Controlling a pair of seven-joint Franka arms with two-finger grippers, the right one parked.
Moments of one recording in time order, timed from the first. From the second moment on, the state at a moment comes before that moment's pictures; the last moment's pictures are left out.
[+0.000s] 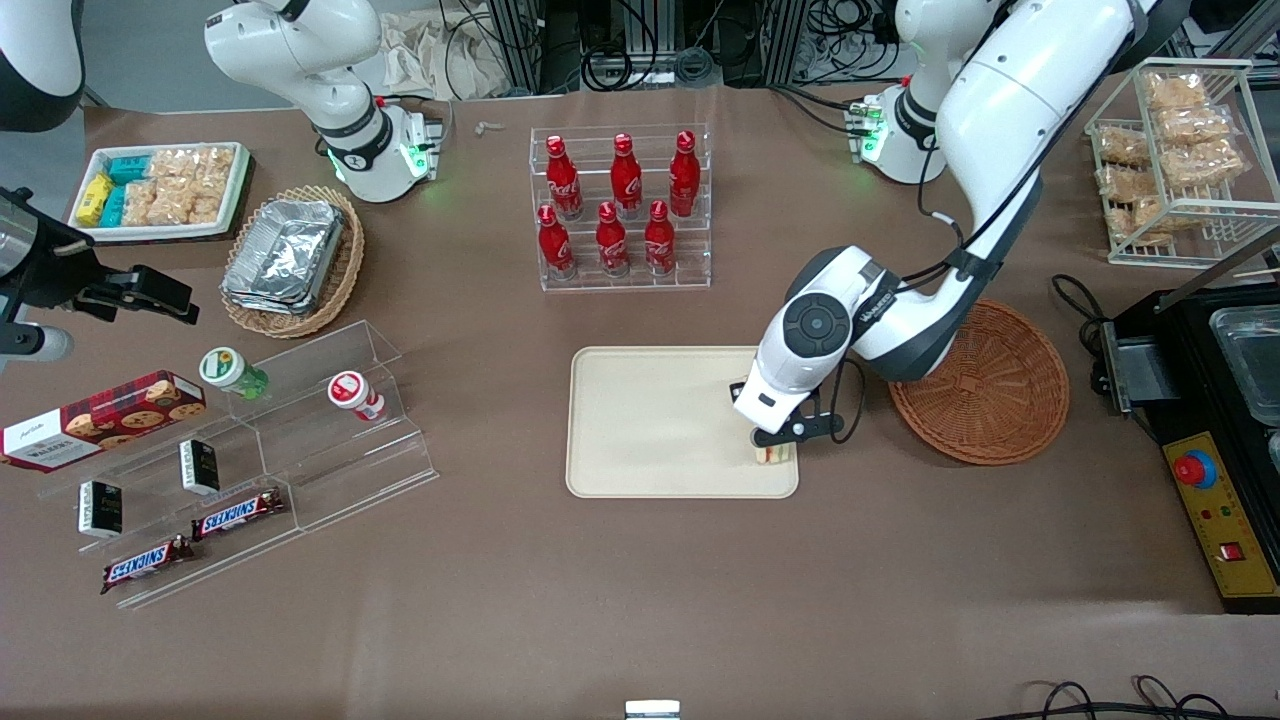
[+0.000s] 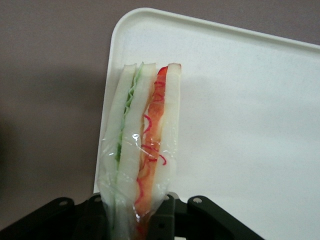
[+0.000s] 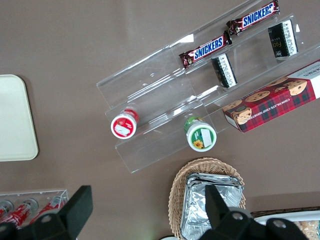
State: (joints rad) arm -0.02 0.61 -0.59 -1.80 0.35 2.23 -0.95
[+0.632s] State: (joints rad) arm -0.03 0.66 -0.59 -1.80 0.43 2.26 -1.01
